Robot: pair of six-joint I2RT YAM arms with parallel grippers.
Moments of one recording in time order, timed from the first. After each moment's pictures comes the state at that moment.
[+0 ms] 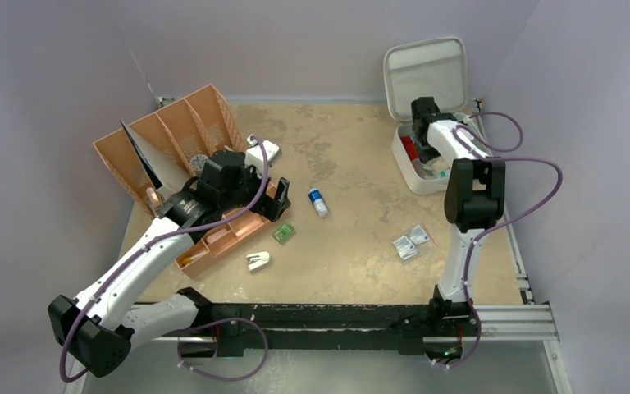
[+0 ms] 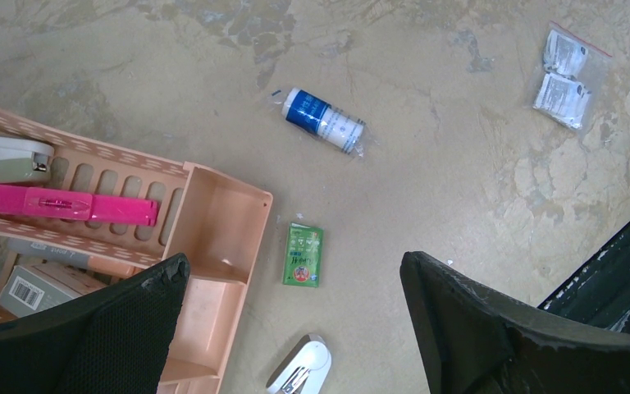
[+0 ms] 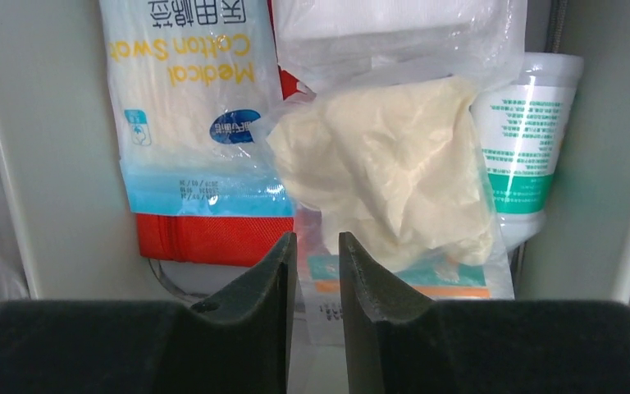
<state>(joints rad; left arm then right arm) -0.57 1.05 1.01 -0.54 0.12 -0.04 0.07 2.09 1.70 -0.82 0.56 1.35</state>
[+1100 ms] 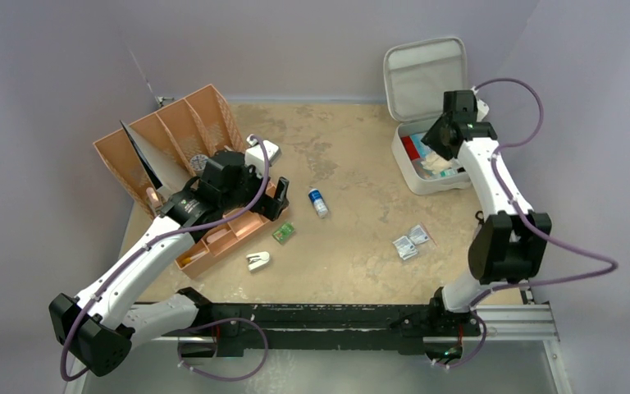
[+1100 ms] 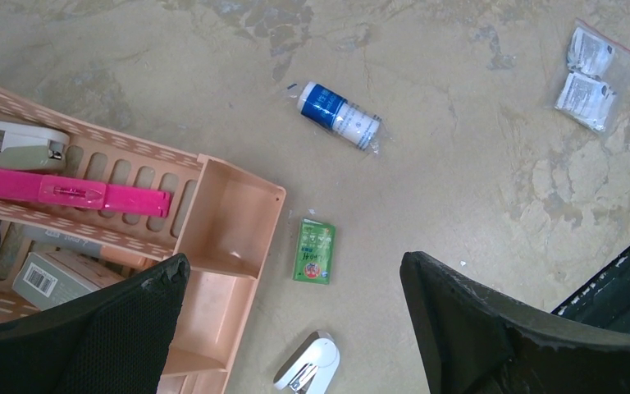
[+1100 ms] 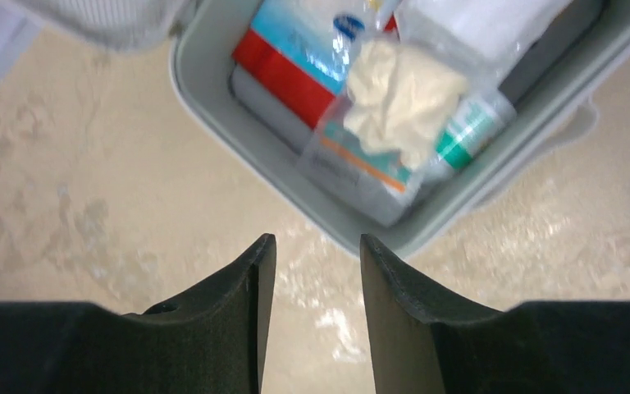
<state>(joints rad) -0.57 1.05 1.01 -0.55 0.08 -0.04 0.02 1.64 1.49 -0.70 0.24 0.66</state>
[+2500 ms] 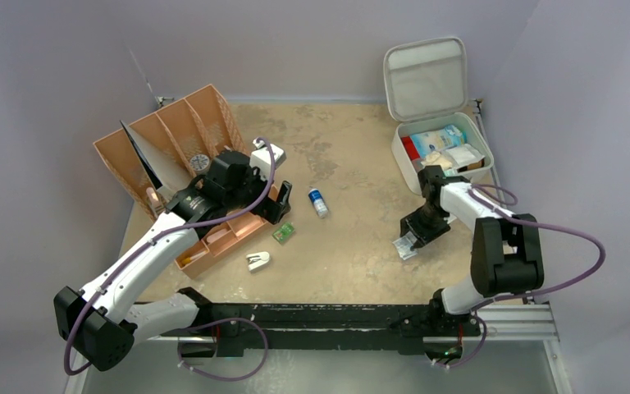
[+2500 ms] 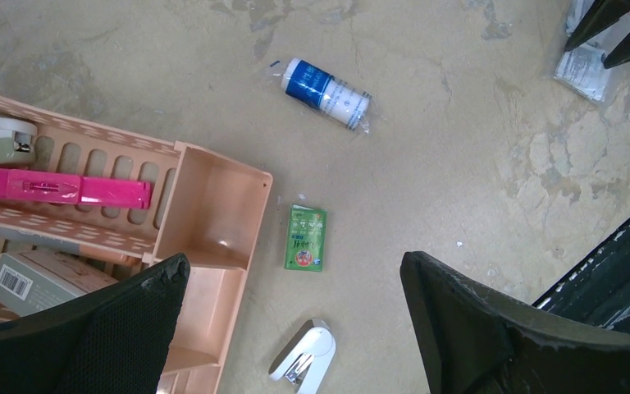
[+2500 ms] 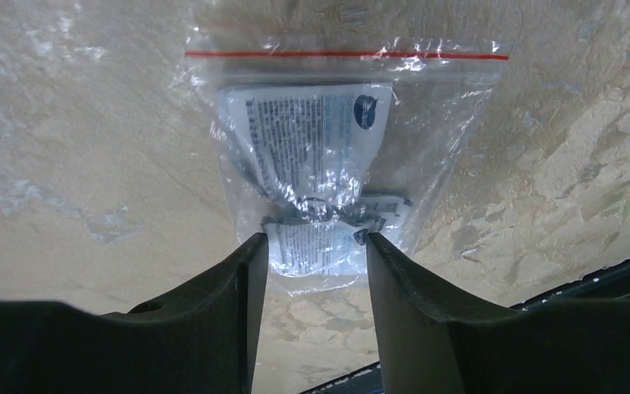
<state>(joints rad) -0.57 1.09 1.01 -0.57 0.12 -0.02 0.08 1.52 0.87 -0.92 0.01 1.13</state>
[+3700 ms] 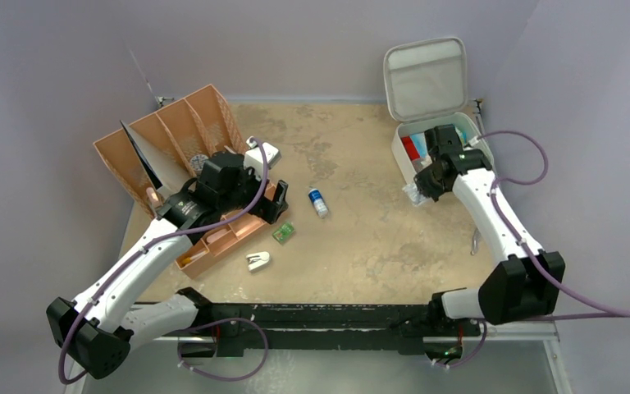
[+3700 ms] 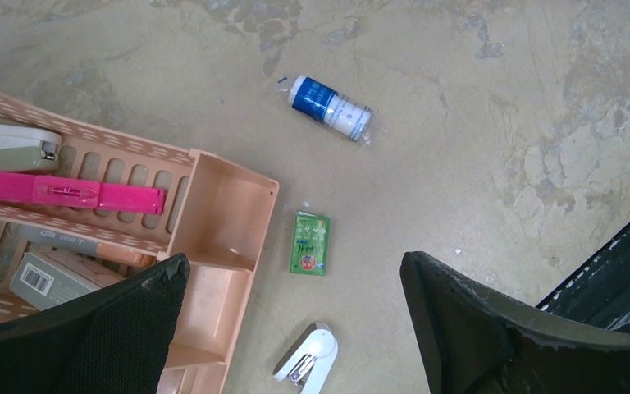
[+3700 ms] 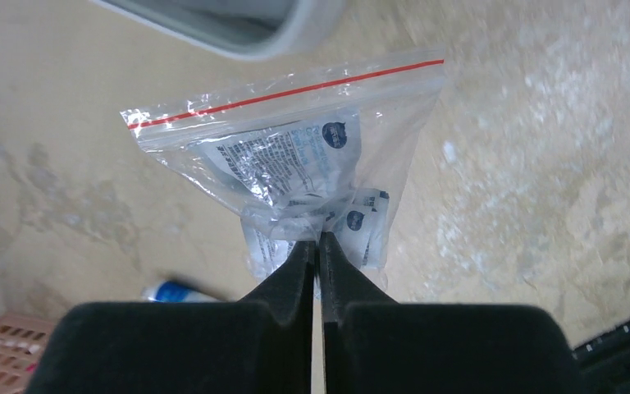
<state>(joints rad) -0.57 1.03 1.01 -0.58 0.11 -0.02 0.17 1.34 1.19 -1.01 0.26 1.14</state>
